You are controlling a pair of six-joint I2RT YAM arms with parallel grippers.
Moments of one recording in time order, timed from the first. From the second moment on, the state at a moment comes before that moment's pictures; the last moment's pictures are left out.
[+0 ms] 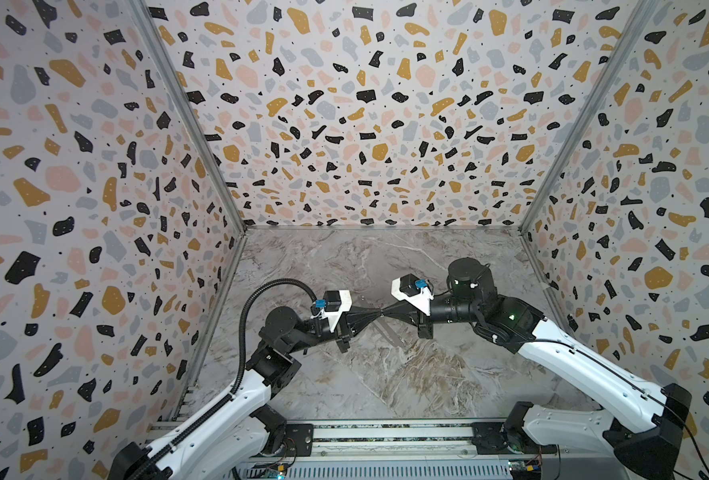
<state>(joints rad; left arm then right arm) -0.58 0.85 0.50 0.54 0.76 -0.11 0.84 1.17 1.16 -0.39 -0.58 -0.31</state>
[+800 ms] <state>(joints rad) -0.59 0.75 0.42 0.56 0.56 -0.16 0.84 1.20 1.19 -0.31 -0.21 0.02</state>
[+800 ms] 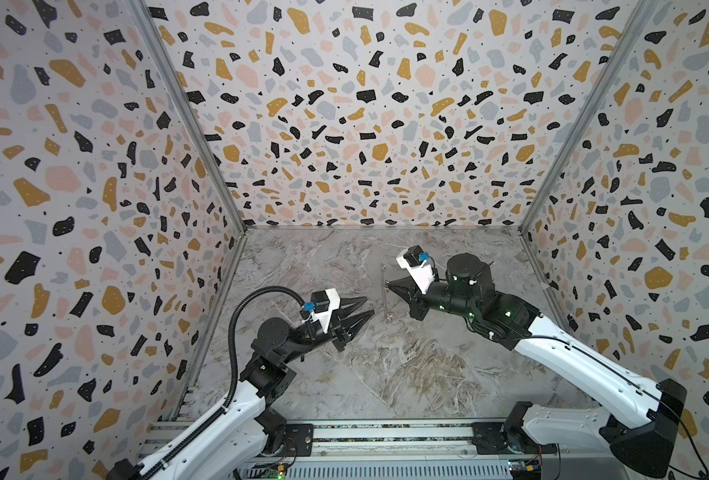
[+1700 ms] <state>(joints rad) -0.84 0.97 0.41 0.72 0.20 -0.24 0.86 1.20 1.16 -0.14 -0.03 0.14</state>
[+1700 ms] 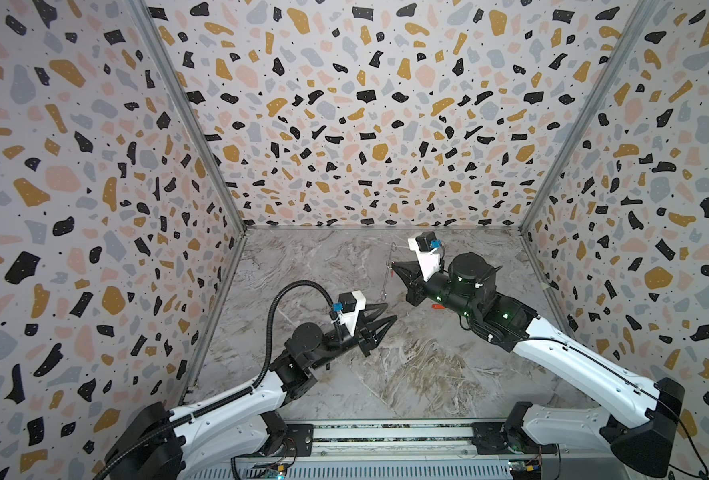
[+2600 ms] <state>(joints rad) -0.84 0.70 0.47 0.52 0.18 -0.07 0.78 1.09 0.92 0.10 -0.33 0.01</state>
